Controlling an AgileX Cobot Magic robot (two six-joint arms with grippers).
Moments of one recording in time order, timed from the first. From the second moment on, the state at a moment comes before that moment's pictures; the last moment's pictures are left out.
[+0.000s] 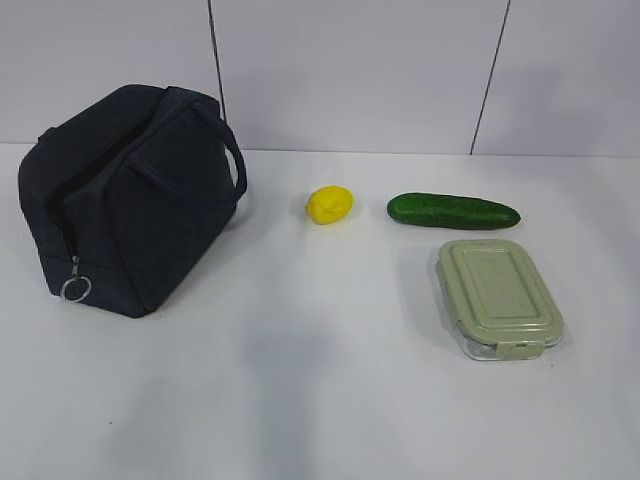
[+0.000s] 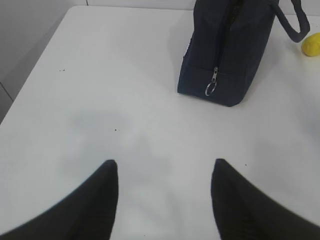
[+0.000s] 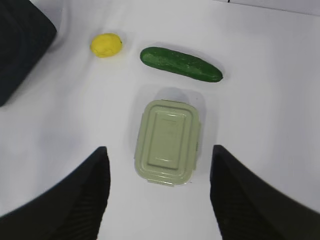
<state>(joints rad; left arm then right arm) -0.04 0.01 -0.53 0.01 1.10 -0.07 0.09 1.30 -1.57 0.20 1.25 -0.13</state>
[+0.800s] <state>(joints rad) -0.04 0.01 -0.53 0.02 1.10 -0.07 -0.45 1.82 -1.57 0.82 1.23 -0.52</state>
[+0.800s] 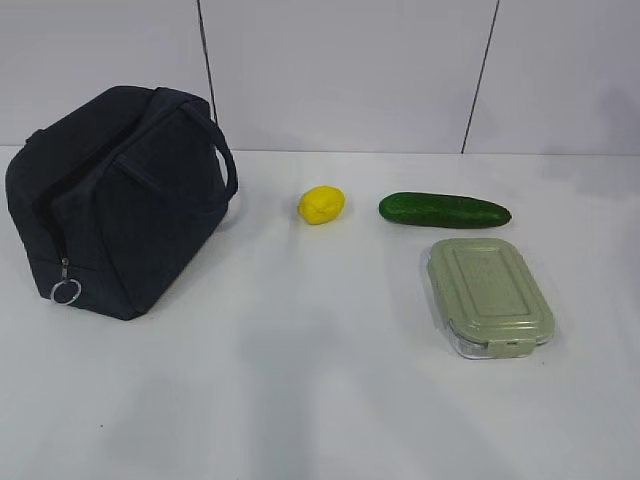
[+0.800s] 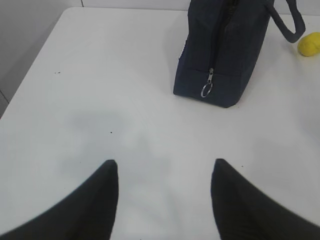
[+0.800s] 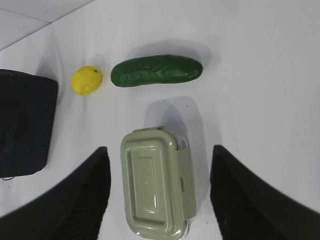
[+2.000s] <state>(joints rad) -0.04 0.01 -0.53 0.02 1.10 -0.07 -0.45 1.87 -1.03 1.04 1.19 -1.00</state>
